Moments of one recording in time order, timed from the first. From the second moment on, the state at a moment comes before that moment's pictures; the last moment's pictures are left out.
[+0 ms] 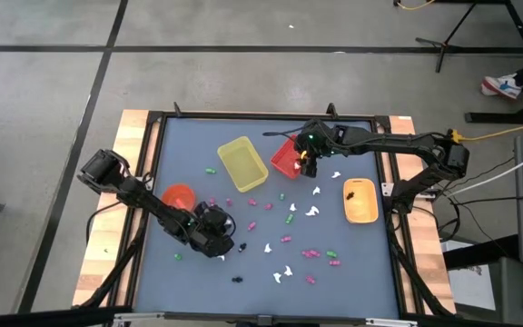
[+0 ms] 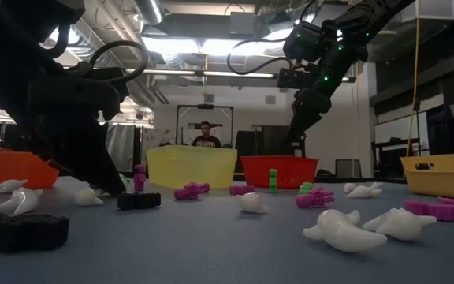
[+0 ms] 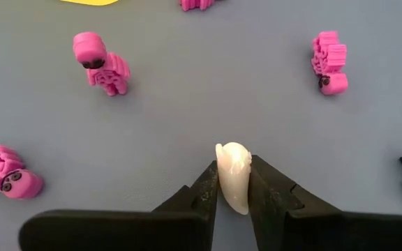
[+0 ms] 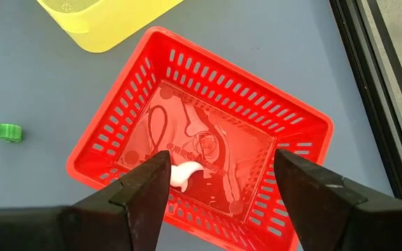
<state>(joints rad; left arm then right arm) -0.51 1.71 0.68 -0.11 -0.61 -1.09 -0.39 1.52 0.99 -0.42 0.02 -0.27</state>
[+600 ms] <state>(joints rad) -0.51 1.71 0.68 -0.09 -0.61 -1.09 -0.39 1.52 0.99 -0.42 0.02 -0.27</state>
